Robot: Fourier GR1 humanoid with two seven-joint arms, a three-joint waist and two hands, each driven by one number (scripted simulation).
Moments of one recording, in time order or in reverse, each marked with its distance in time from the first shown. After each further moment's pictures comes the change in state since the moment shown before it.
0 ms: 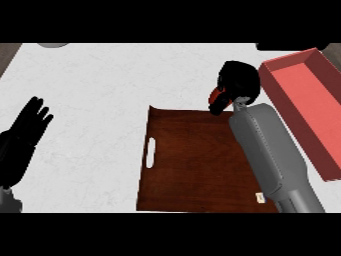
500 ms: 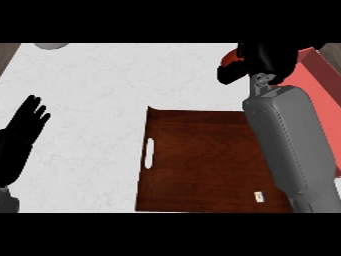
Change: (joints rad) left arm -0.013 0.009 0.014 0.002 0.010 0.003 0.023; right arm -0.077 -0.052 0.007 -0.345 0.092 0.060 0.205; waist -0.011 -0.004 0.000
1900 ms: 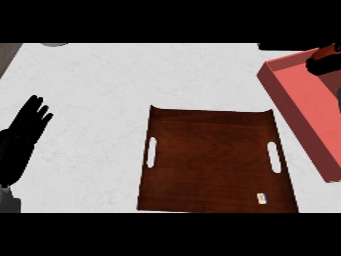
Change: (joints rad) left arm 0.002 -0.011 -0.001 0.003 -0.007 -0.021 -0.021; right arm 0.074 -0.331 -0.281 0.256 -0.096 -0.208 -0.290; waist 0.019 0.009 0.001
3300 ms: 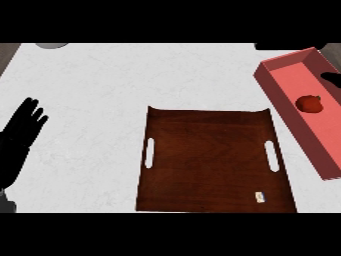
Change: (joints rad) left arm 0.018 0.009 0.018 -0.012 0.010 -0.007 0.008; right arm 0.109 0.039 -0.391 0.135 -0.525 -0.313 -0.349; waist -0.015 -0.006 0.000
